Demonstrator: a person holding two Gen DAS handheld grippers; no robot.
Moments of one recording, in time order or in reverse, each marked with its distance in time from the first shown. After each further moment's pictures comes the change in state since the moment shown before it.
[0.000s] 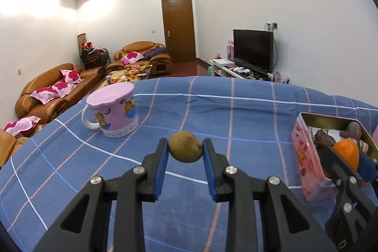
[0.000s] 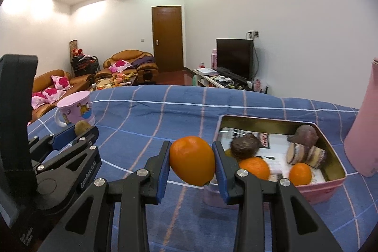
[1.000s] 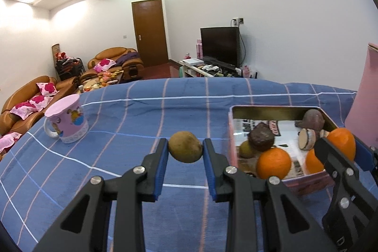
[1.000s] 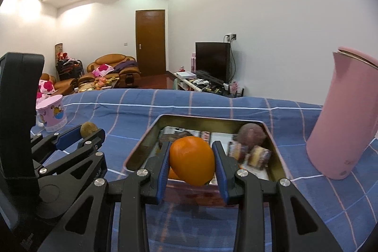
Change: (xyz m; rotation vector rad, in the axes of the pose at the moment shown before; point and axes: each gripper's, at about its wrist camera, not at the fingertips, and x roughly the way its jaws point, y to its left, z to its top) left arm -0.020 -0.094 -0.002 0.092 -0.002 -0.142; right arm -0.030 -0.085 -0.006 0.011 -0.026 -0.104
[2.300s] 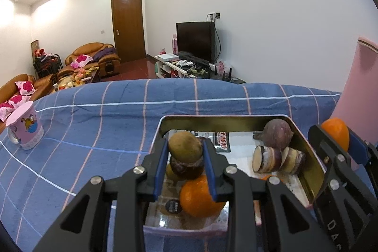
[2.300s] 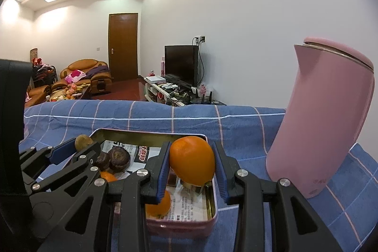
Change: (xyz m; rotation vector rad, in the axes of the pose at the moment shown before) left arm 0.030 -0.078 0.023 0.003 0.040 -0.133; right arm 0.028 -0.067 0.016 0.037 -0.019 -0.165
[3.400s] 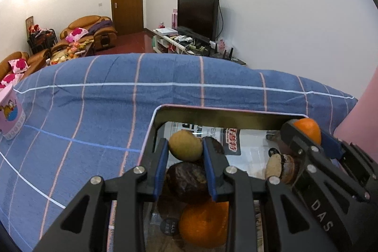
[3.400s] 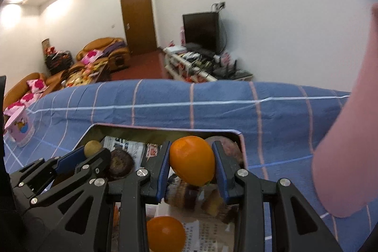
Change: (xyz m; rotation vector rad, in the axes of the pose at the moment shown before) left arm 0.052 0.008 0.013 -0.065 0.166 -0.036; right arm 0.083 0.007 0.017 0.018 0.212 0.174
